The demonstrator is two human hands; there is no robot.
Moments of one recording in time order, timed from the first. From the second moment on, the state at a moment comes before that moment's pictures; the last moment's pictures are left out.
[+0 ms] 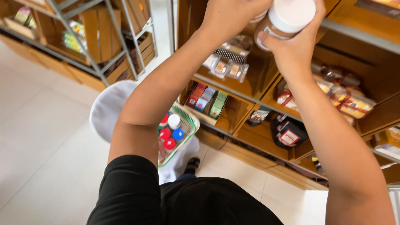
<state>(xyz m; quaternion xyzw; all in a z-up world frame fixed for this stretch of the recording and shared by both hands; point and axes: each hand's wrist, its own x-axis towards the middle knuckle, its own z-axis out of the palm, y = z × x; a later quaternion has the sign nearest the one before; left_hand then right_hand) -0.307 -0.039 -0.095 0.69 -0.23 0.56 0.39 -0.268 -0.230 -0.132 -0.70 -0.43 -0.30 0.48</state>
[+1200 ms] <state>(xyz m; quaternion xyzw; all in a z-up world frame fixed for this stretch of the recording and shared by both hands) -0.545 0.163 -0.558 0.74 0.28 0.09 0.60 -0.498 -0.012 -0.548 -0.80 0.05 0.14 0.58</state>
